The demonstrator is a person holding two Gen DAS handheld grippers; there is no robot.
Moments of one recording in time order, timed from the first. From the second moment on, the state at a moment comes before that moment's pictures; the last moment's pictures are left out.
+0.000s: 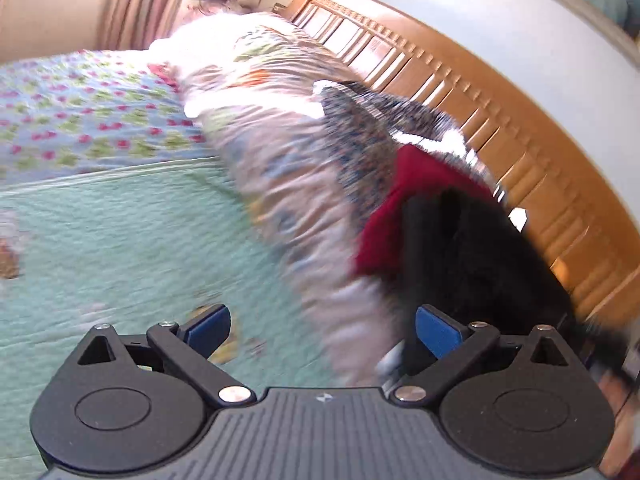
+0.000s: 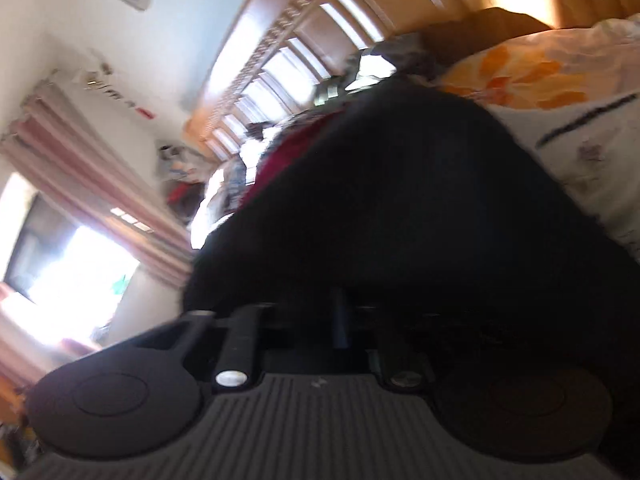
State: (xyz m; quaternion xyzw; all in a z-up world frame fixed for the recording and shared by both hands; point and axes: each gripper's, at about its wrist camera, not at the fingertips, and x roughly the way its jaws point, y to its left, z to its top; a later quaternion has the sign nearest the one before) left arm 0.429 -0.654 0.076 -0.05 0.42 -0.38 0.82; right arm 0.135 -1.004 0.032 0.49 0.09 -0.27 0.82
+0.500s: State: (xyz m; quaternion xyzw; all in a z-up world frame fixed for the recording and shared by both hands) left arm 0.304 -0.251 -0.036 0.08 0.41 -0.23 0.88; right arm 0.191 -0.518 -0.038 0.23 0.26 -0.08 0.93
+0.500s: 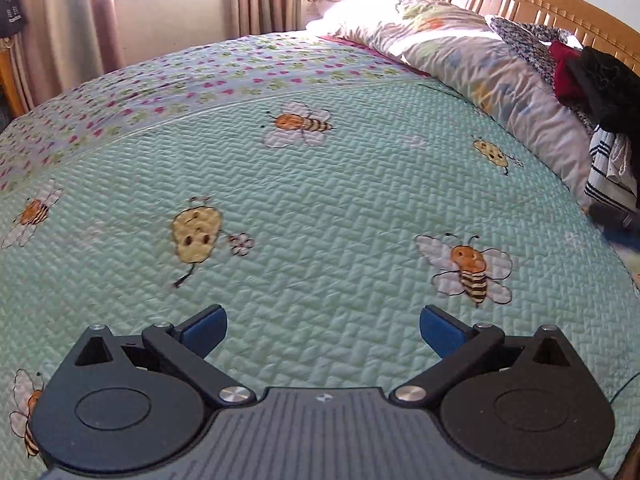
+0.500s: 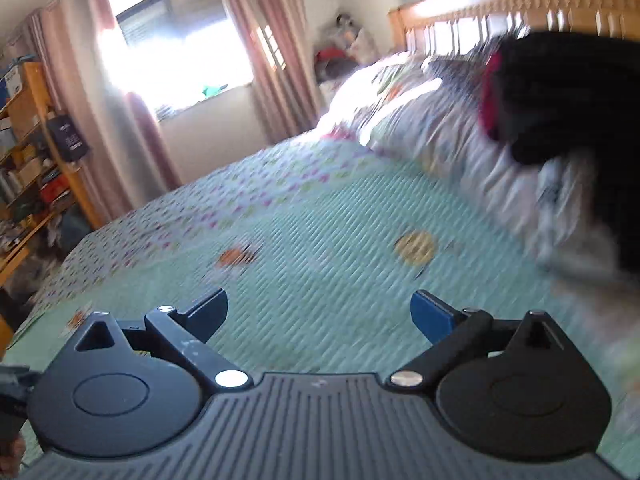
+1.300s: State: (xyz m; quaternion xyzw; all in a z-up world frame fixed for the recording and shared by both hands) left arm 0.063 -0.072 0.035 0.11 0.12 0.00 0.99; right arm 0.131 -0.223 -0.089 0.12 0.26 -0.04 0.96
